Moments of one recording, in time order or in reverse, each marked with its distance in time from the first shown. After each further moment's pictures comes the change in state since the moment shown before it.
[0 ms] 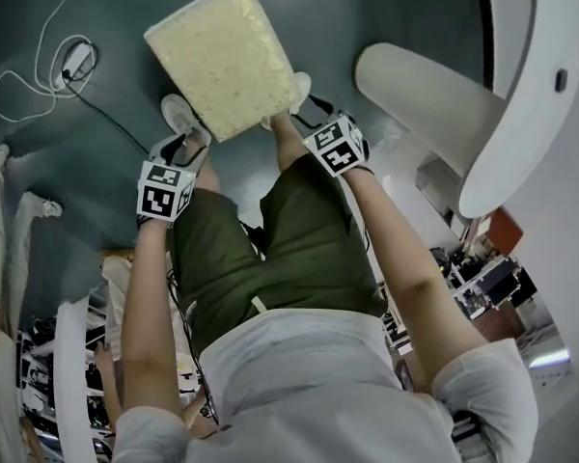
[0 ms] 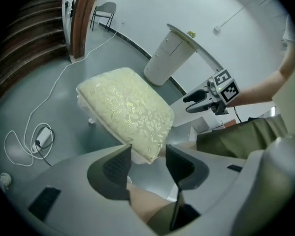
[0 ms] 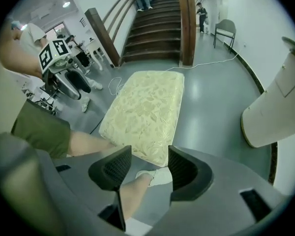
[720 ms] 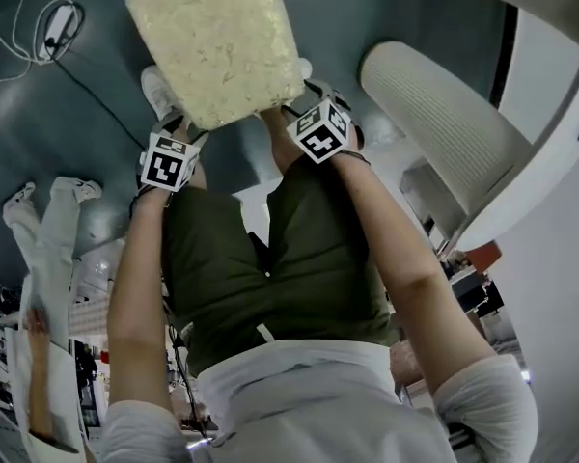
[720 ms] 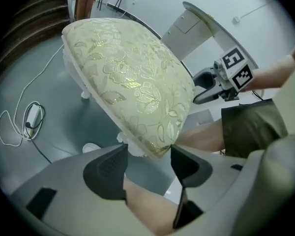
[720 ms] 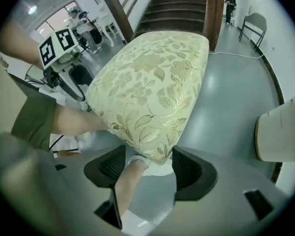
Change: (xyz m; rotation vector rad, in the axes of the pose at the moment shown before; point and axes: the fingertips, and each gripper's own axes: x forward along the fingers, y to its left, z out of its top) left arm 0.124 0.004 -0.064 -0.108 0.137 0.015; right arm 0.088 -0.015 -0.053 -0.180 0.202 0.062
